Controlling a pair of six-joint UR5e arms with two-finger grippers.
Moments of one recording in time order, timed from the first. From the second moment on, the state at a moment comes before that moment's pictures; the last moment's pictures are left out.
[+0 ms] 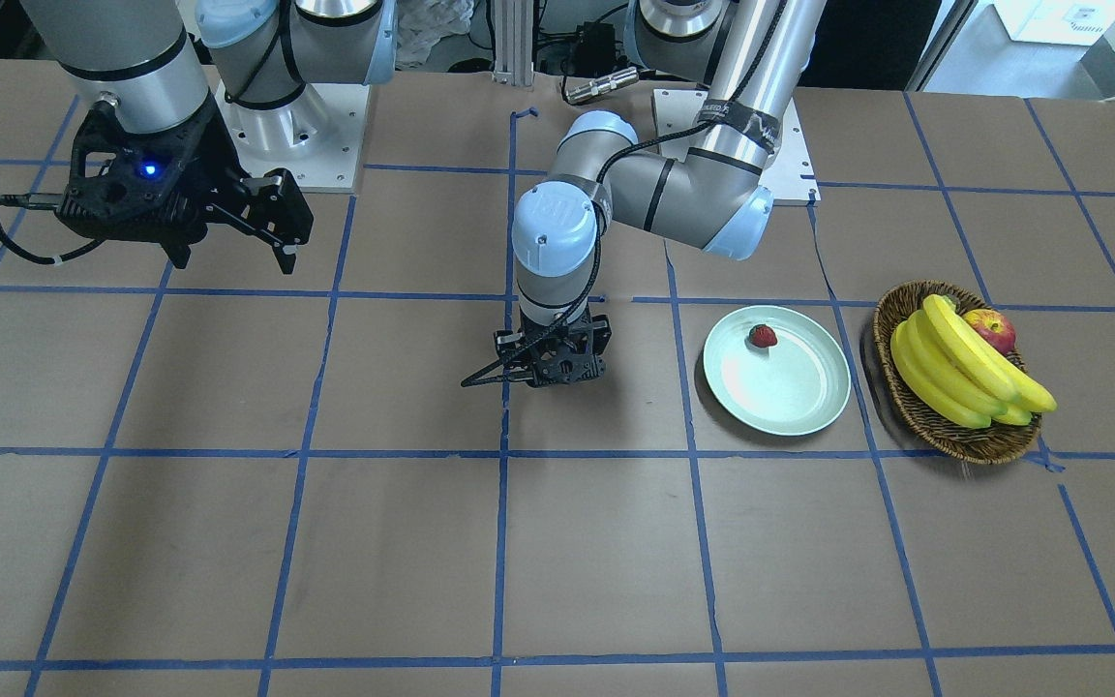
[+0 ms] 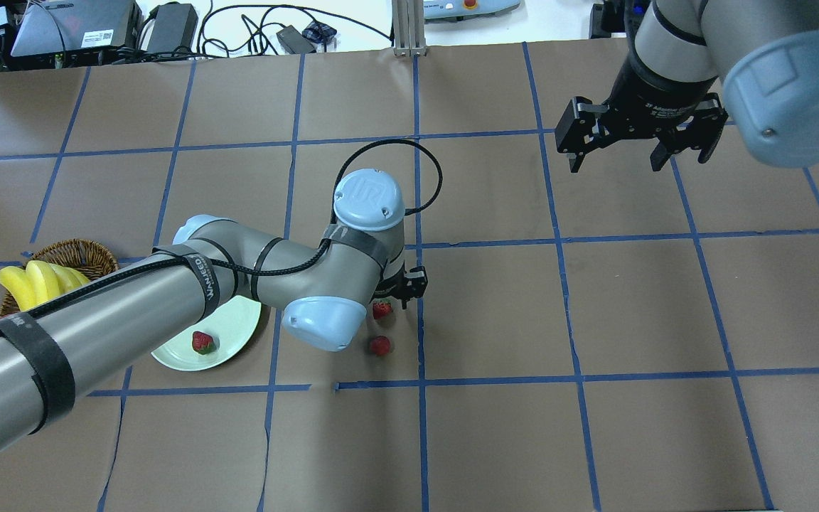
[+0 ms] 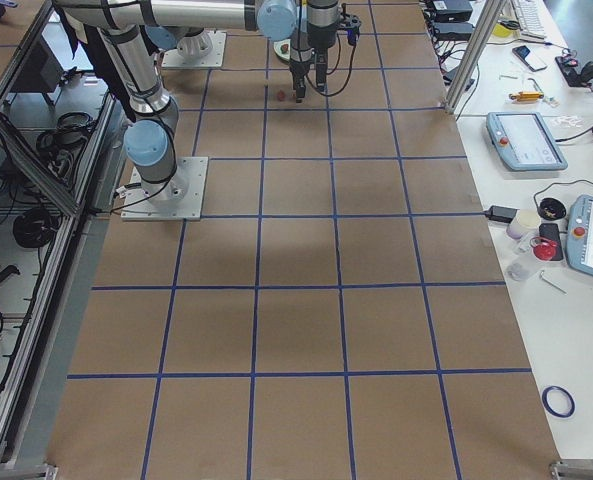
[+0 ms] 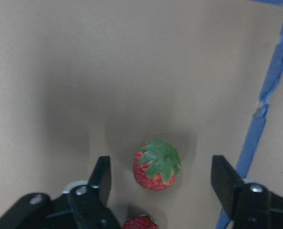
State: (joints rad) left arm -1.96 -1.96 -1.95 -0.87 1.60 -0.56; right arm 1.59 -1.58 1.63 -1.67 -1.58 0.06
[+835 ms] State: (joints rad) left arm -1.92 -1.92 -1.93 -0.94 1.65 -0.51; right arm 1.59 -1.58 1.63 -1.67 -1.58 0.06
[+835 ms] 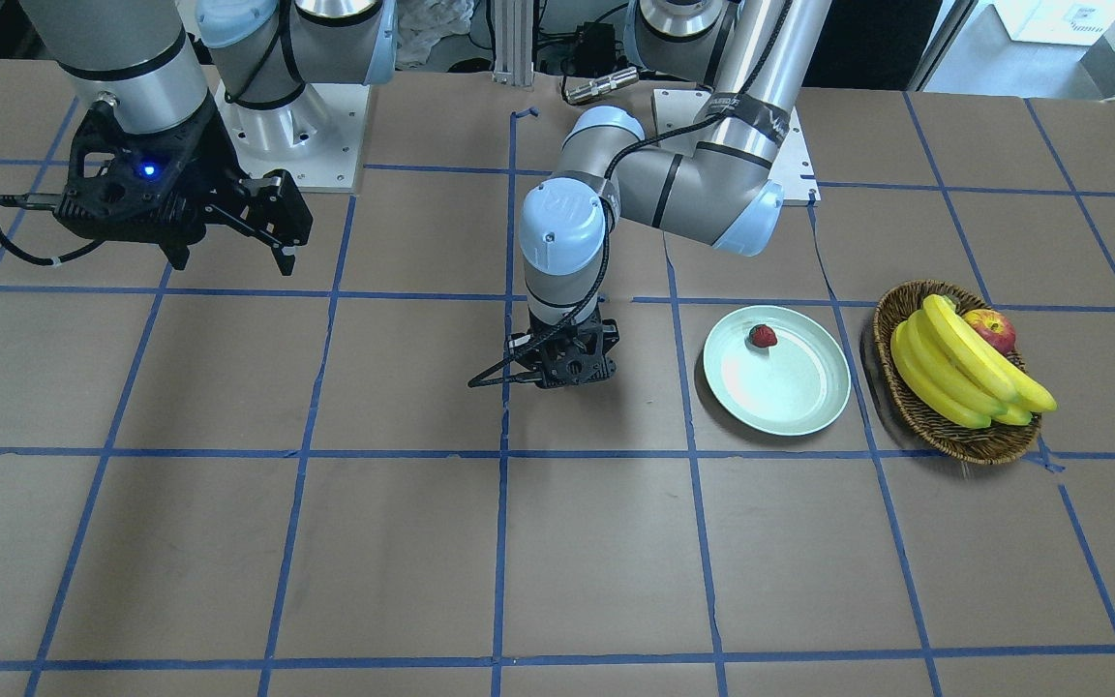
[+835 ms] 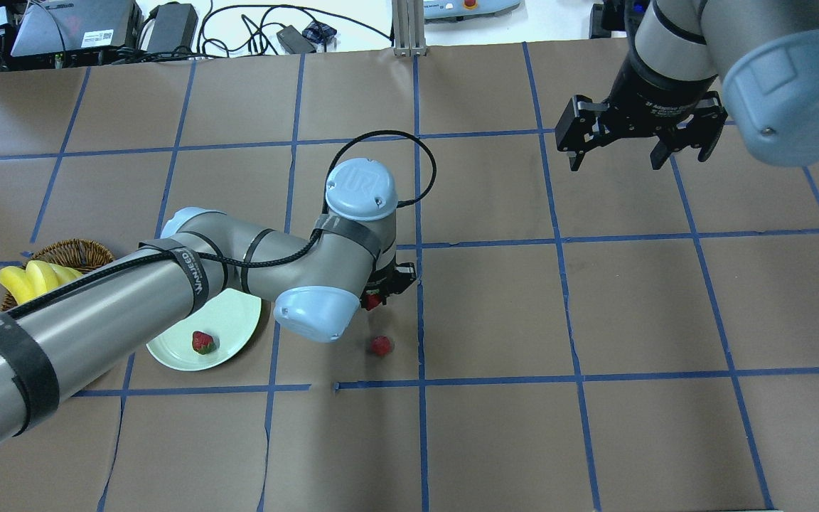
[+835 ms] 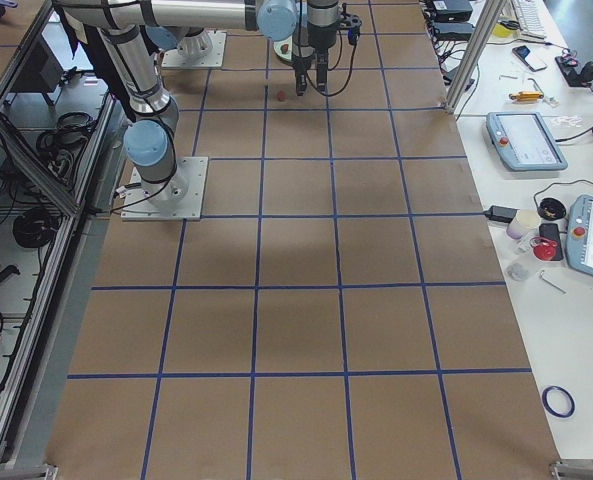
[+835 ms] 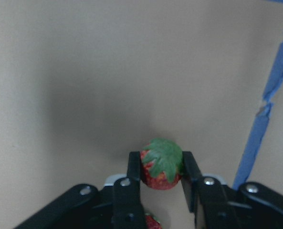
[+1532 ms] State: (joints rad) left arm -1.71 -1.77 -2.00 -1.21 1.76 -0.14; right arm 1.59 -1.58 1.63 -1.68 -1.59 0.06
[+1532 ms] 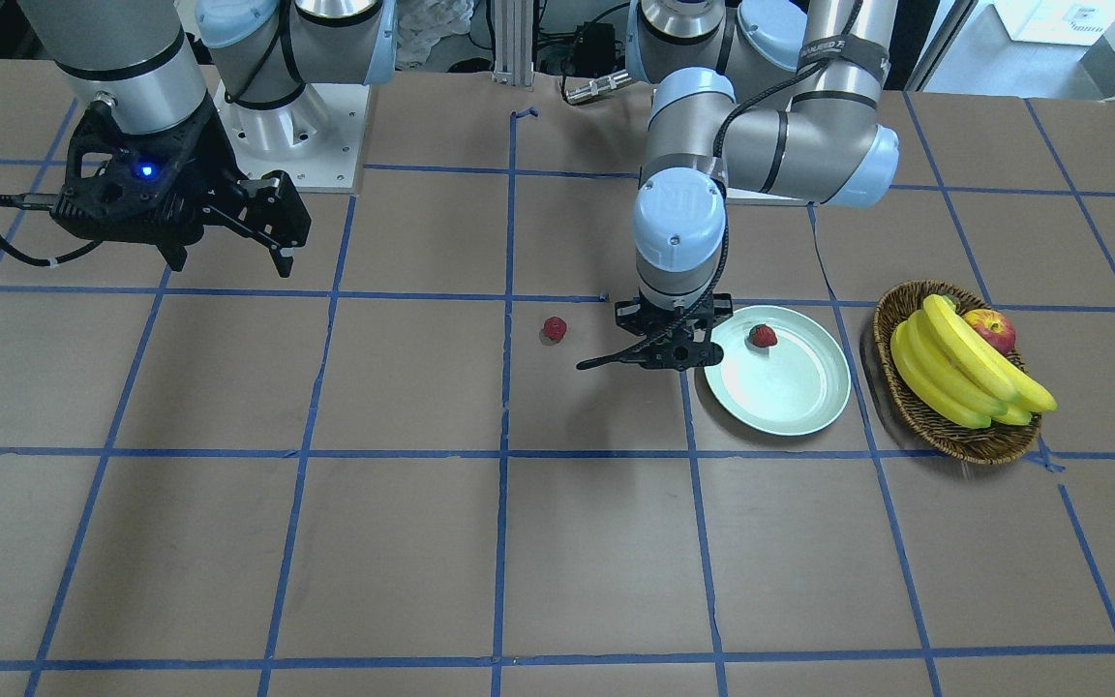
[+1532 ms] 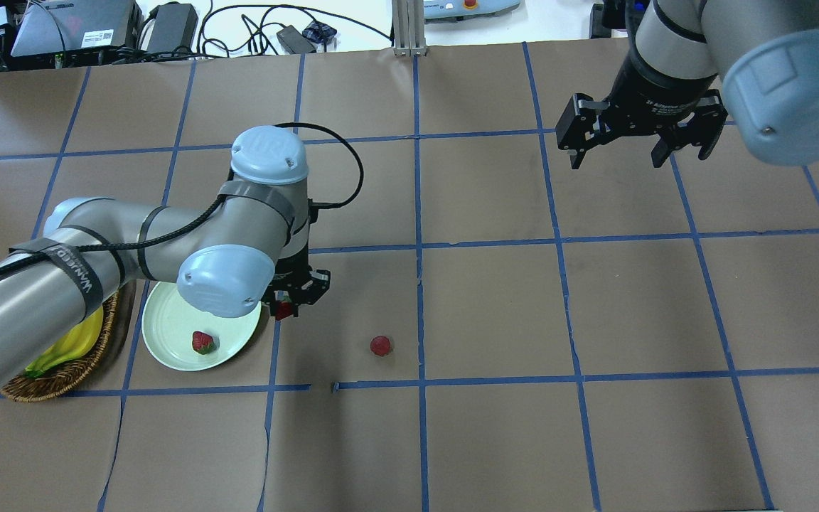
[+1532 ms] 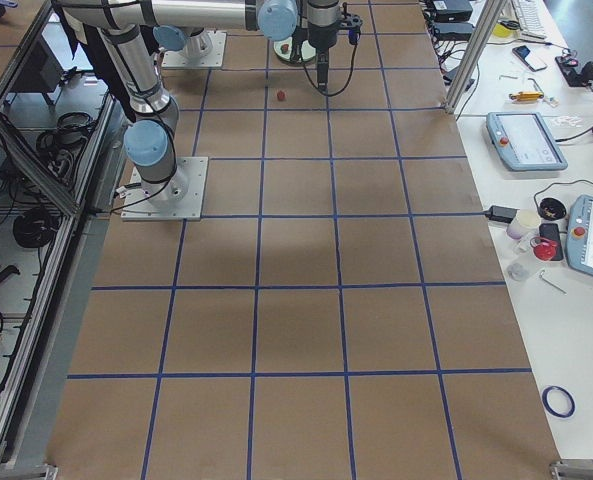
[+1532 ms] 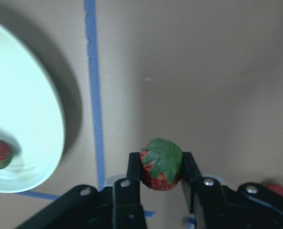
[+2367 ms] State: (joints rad) left arm -1.50 -1.75 -2.07 -1.21 1.79 0.14; right arm 1.59 -1.58 1.63 -1.68 -1.59 0.06
